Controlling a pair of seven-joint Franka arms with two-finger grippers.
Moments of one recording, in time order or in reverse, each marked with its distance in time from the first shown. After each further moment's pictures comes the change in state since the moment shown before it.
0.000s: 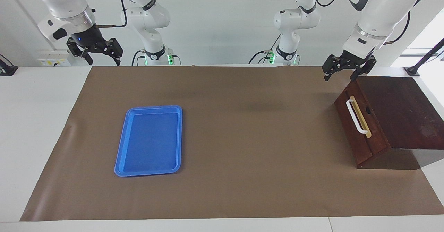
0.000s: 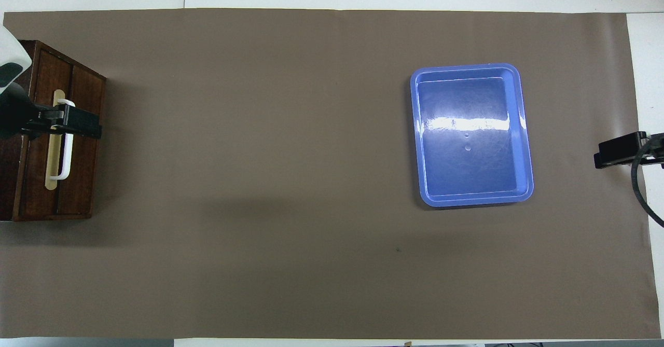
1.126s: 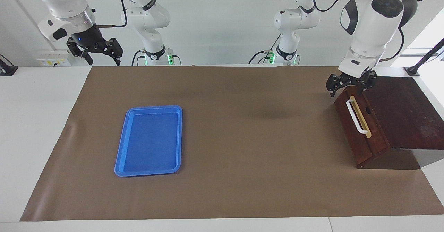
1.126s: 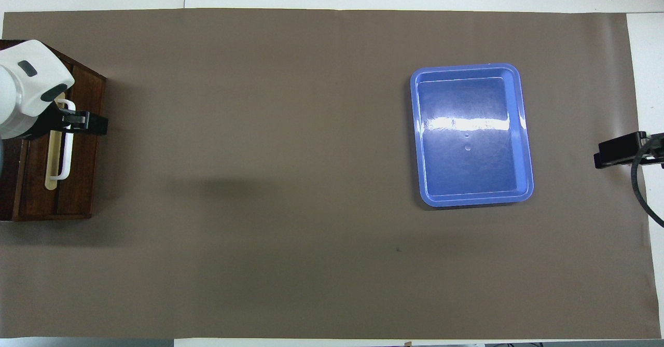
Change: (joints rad) left arm 0.011 0.002 -0.001 -0.235 0.218 0.286 0.001; right arm 0.000 0.000 0.000 0.000 0.000 0.000 0.000
